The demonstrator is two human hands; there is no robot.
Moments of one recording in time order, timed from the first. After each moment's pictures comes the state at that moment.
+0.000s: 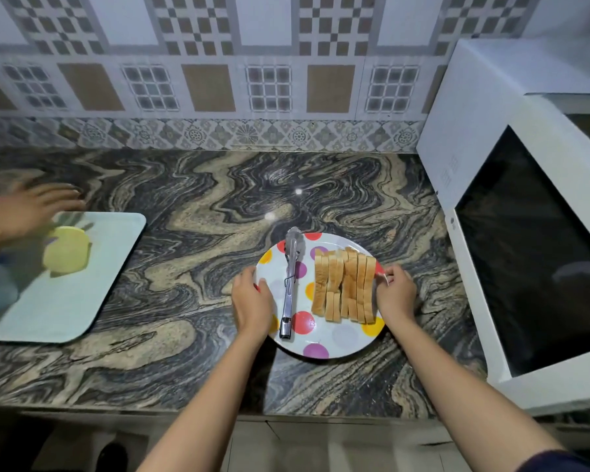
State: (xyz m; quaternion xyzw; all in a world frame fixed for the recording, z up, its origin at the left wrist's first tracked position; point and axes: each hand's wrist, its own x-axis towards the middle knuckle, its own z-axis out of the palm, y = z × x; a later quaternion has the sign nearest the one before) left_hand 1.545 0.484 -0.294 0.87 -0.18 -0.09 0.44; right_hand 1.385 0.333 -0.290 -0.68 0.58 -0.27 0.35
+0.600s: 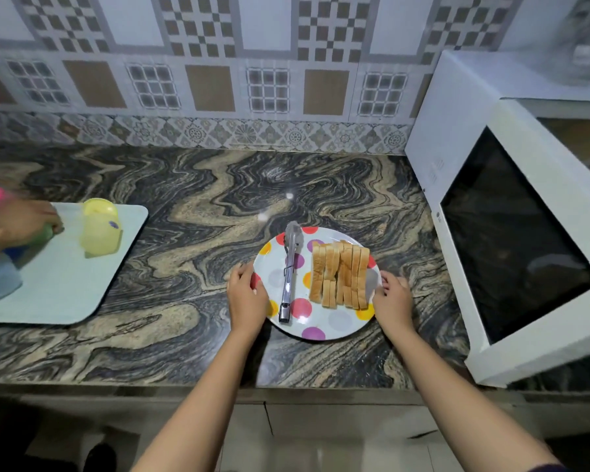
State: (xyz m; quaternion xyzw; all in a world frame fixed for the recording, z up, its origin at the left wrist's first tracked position) left_hand 1.539 0.513 -0.305 0.85 -0.24 -0.10 0.47; right_hand 1.355 0.371 -0.287 -0.72 0.56 -0.22 0.35
